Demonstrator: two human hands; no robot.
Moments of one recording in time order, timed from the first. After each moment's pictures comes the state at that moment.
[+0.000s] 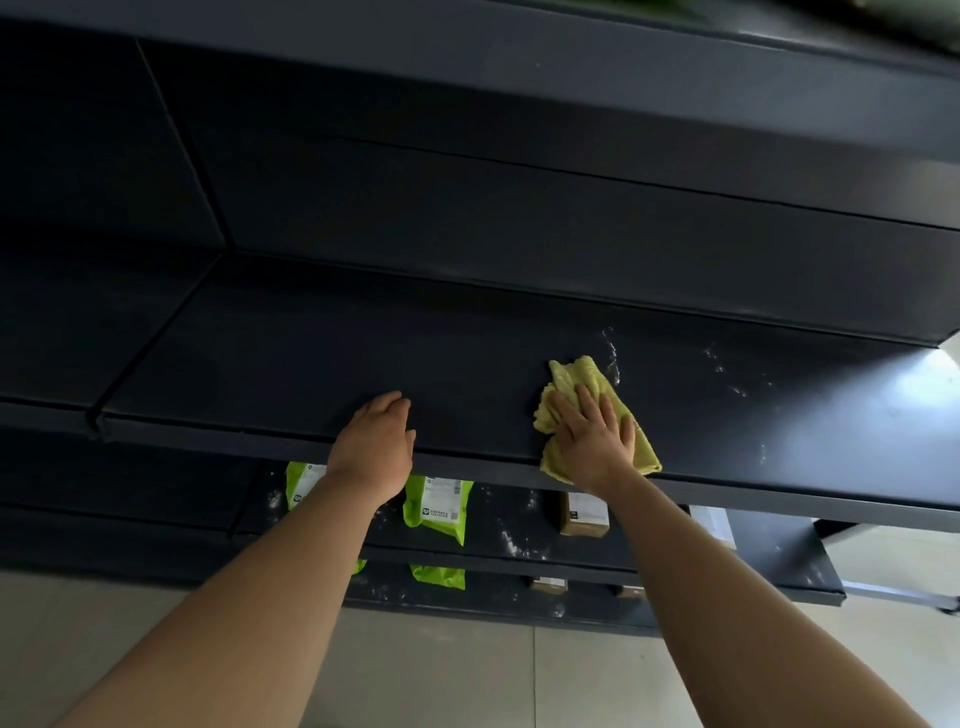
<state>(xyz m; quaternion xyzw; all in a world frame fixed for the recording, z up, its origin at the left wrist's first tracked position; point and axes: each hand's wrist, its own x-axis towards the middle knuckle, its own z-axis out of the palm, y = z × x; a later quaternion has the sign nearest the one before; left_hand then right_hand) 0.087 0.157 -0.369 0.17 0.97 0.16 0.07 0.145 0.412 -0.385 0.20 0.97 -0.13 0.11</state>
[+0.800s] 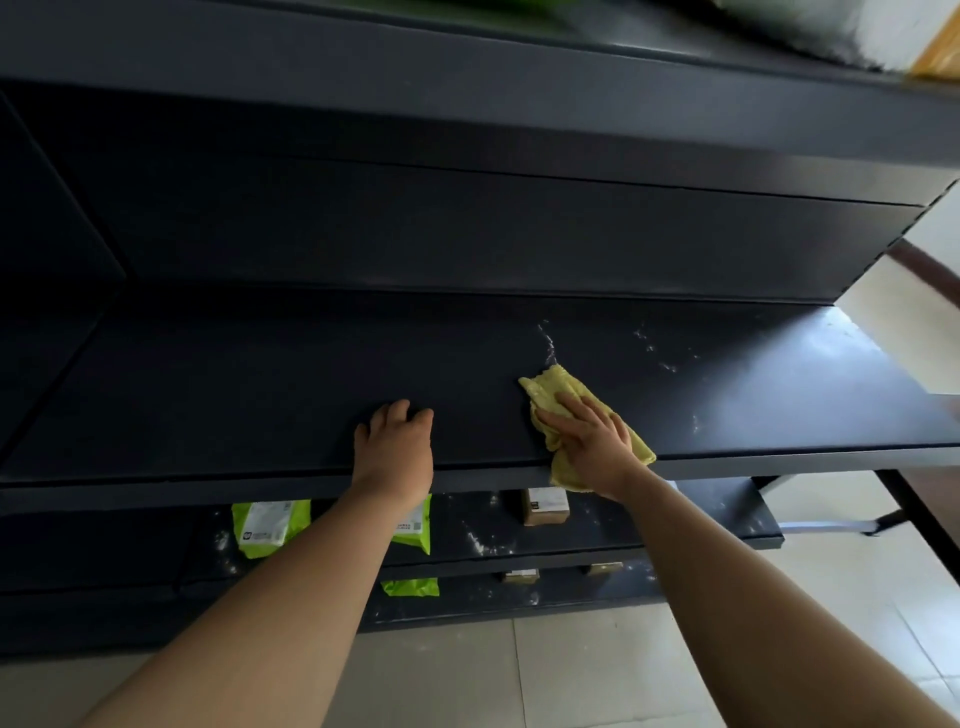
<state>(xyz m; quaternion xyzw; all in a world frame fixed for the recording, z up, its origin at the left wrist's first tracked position) 0.096 0.223 -0.366 0.24 0.96 0.10 0.08 0.190 0.458 -0.372 0.18 0.96 -0.18 0.08</state>
